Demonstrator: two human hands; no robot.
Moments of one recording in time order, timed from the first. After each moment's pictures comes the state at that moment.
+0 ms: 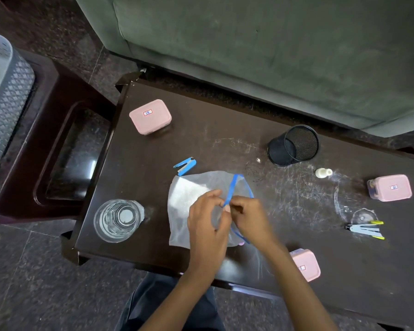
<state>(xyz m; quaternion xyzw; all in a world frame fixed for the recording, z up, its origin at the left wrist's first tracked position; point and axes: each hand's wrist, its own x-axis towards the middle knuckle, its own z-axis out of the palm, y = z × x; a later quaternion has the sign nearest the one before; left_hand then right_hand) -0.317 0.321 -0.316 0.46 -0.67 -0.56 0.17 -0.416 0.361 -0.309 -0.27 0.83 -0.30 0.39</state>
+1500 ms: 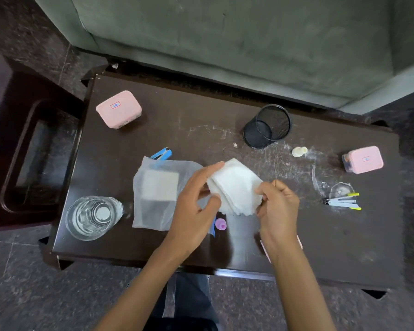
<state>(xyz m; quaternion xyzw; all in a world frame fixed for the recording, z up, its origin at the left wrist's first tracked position) -0.330 0.309 -0.285 0.30 -0.63 -0.71 0.11 -0.433 0.404 -0.272 0.20 0.69 -0.64 0.25</state>
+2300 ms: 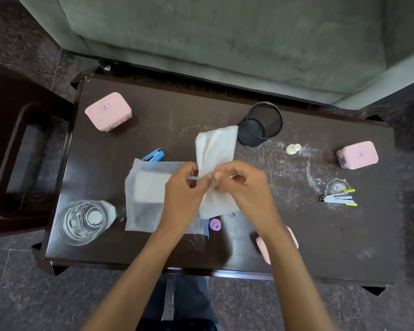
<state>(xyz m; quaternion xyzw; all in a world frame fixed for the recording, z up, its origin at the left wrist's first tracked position) -0.359 0.296 -0.296 0.43 -0.65 -0.63 0.08 -0.443 0.383 -0.263 -0.12 0.79 -0.48 0.36</state>
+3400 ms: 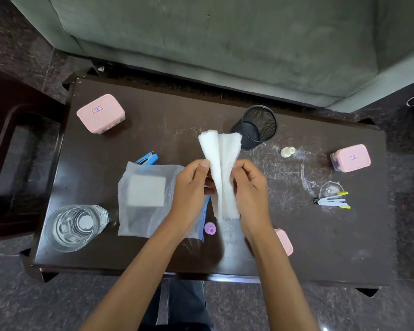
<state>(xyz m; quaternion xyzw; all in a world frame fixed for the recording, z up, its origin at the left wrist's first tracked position) -0.385 0.304 -0.293 0.42 -0.52 -0.74 0.08 -0.445 0.384 -0.276 0.00 0.75 -0.59 0.30</state>
